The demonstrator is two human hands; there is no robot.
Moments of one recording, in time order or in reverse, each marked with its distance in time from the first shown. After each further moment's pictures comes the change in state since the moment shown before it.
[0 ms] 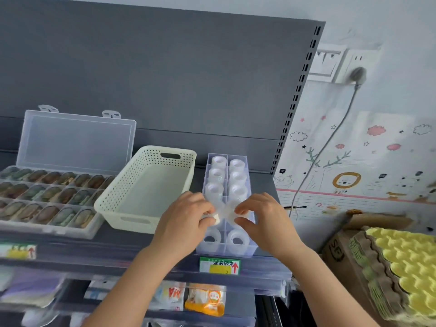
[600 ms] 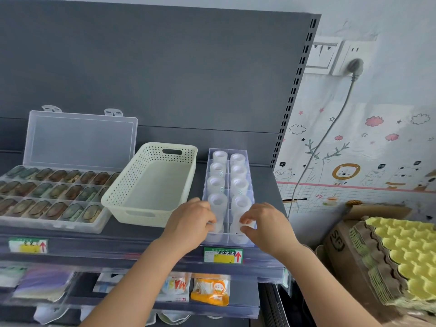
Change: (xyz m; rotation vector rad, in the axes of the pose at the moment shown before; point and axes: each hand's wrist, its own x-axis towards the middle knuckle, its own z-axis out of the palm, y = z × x) left_hand -0.006 -0.013 0.020 0.124 -0.265 0.046; right_hand -0.019 0.011 0.020 -0.122 -0.181 0.135
